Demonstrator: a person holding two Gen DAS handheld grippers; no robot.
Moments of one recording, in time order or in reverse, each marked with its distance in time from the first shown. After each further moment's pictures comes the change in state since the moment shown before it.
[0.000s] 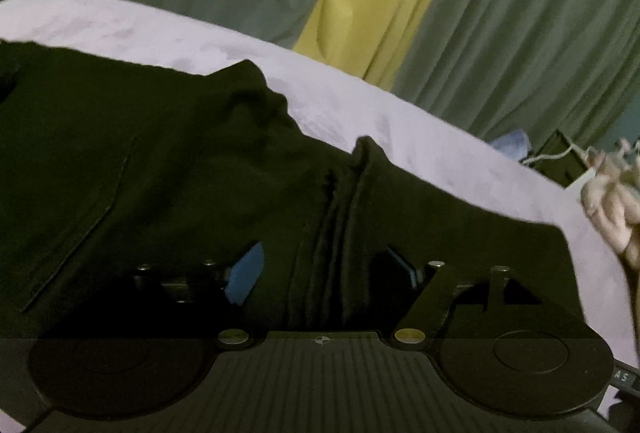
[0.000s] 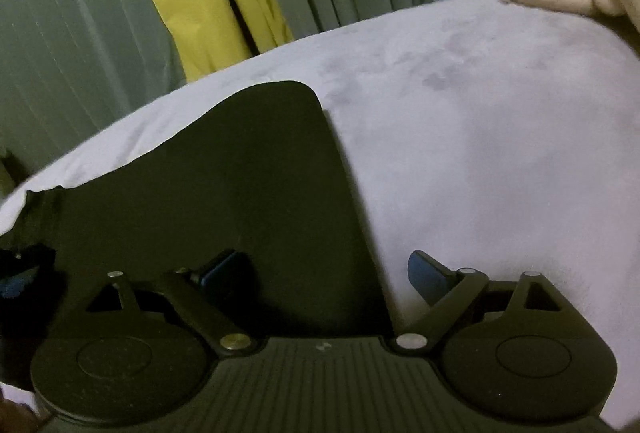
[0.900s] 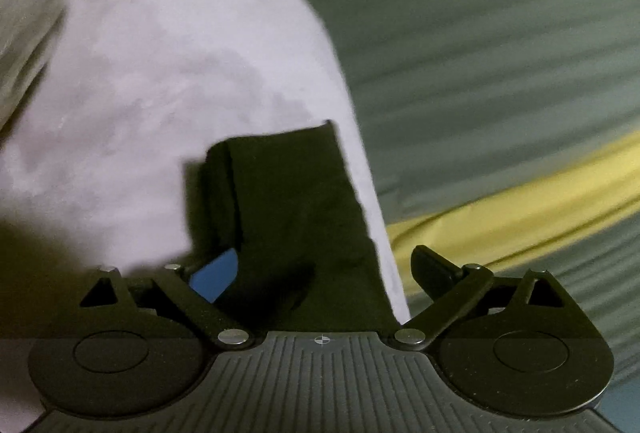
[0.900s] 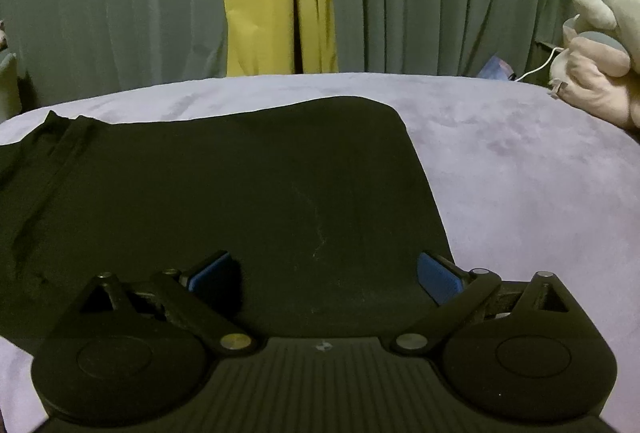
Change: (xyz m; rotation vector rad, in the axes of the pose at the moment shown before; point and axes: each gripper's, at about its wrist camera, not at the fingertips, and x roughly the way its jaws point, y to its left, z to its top) left arm -0.153 0.300 -0.026 -0.922 -0.341 -0.133; right arm 0.004 0.048 -0.025 -0.250 -0.122 -0.015
